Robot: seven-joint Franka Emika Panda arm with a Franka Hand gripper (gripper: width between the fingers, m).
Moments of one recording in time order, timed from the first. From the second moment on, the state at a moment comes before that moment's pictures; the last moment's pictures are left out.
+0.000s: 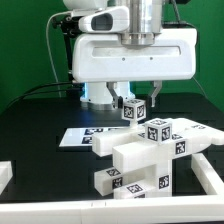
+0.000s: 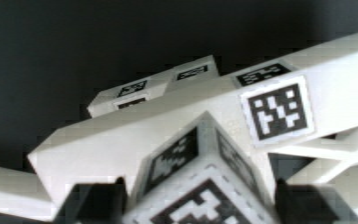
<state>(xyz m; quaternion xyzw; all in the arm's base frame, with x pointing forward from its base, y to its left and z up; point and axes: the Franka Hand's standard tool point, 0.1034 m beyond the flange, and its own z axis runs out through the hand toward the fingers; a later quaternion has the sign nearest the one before) 0.554 0.028 0.136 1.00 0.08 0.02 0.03</state>
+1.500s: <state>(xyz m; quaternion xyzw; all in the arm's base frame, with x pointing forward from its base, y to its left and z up) 0.553 0.028 0.125 1.00 0.09 0.04 0.03</state>
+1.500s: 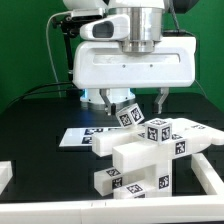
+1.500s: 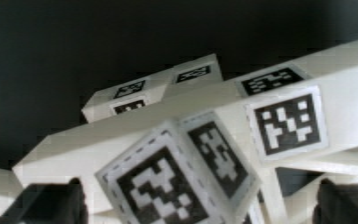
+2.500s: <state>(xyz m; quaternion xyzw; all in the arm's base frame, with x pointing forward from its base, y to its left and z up) 0.552 0.015 0.132 1.00 -0.02 0.02 -0.04</state>
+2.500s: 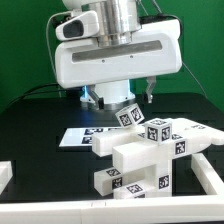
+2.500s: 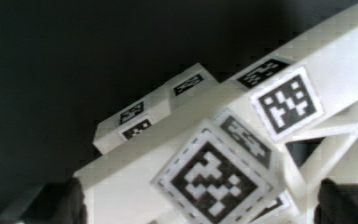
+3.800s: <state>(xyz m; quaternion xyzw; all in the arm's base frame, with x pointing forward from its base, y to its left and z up) 0.557 0.024 0.127 1.00 -0.04 0.02 -0.04</state>
